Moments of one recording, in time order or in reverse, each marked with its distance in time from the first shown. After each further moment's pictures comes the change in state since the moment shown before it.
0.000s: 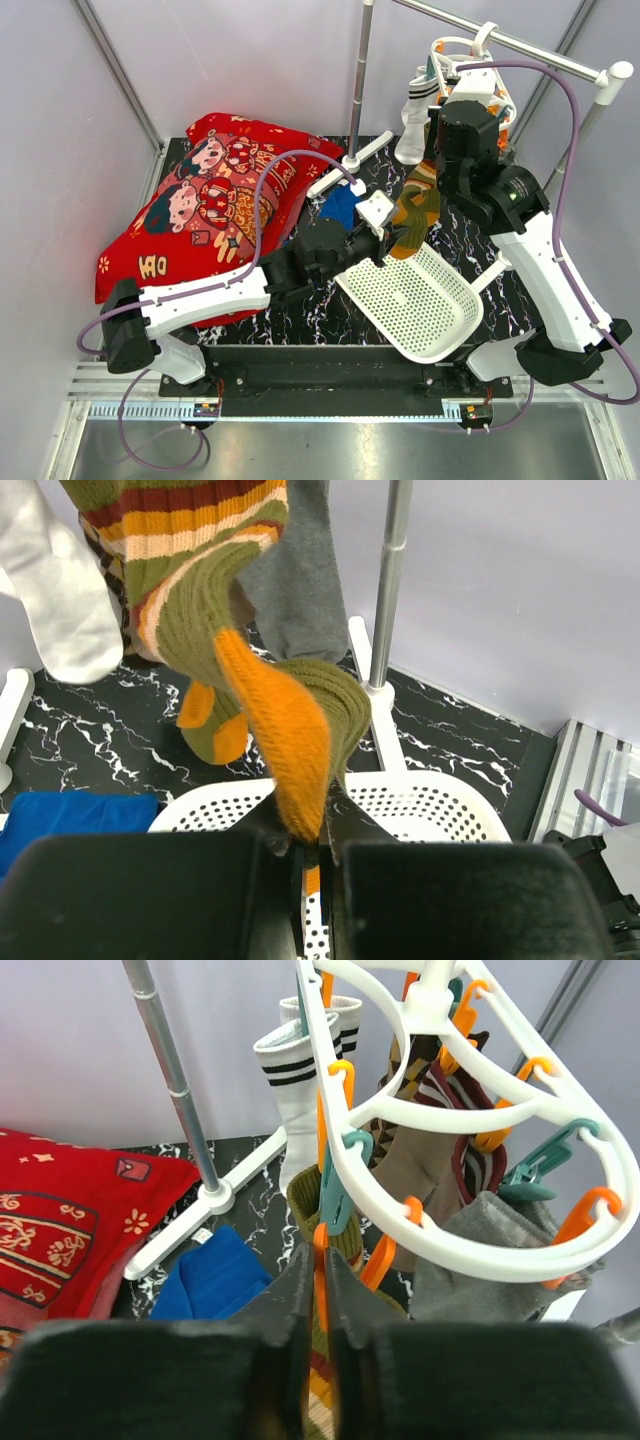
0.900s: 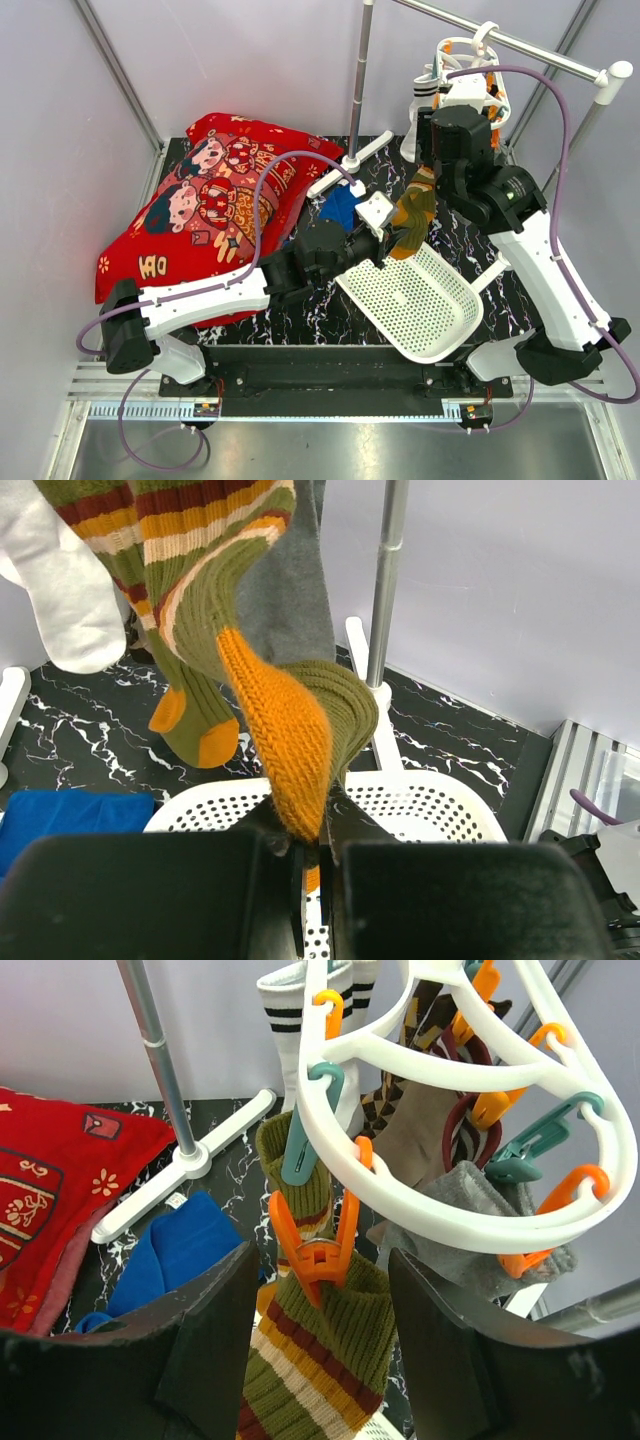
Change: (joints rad) left arm -0.005 -0.007 -0.007 0.005 -0.003 -0.007; right arm 0.000 0.002 -0.009 -0.087 -0.006 -0.001
